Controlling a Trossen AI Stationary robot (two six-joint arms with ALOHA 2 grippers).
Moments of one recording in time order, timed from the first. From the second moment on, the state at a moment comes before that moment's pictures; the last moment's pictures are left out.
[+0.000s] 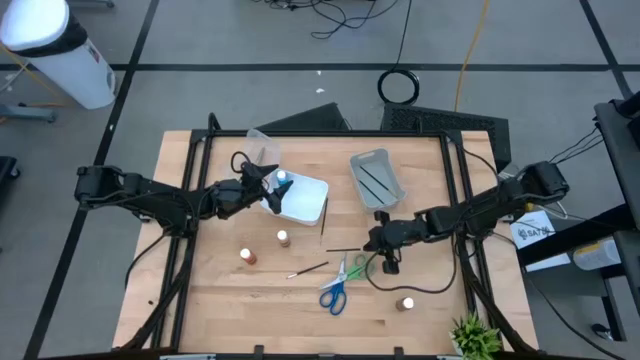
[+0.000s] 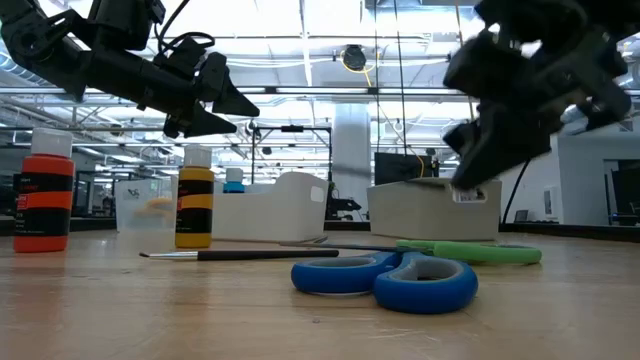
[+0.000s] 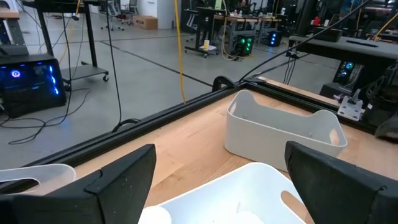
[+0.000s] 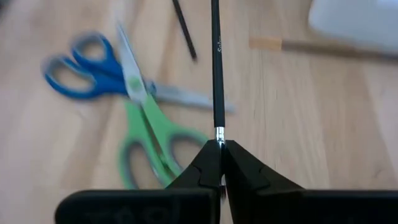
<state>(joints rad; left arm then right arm) 0.08 1.22 0.33 0.76 -0.54 -0.21 0.24 1.35 0.56 0.08 0.05 0.17</state>
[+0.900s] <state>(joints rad) 0.08 1.22 0.33 0.76 -0.54 -0.22 -0.06 1.06 0.42 -0.09 0.53 0.43</state>
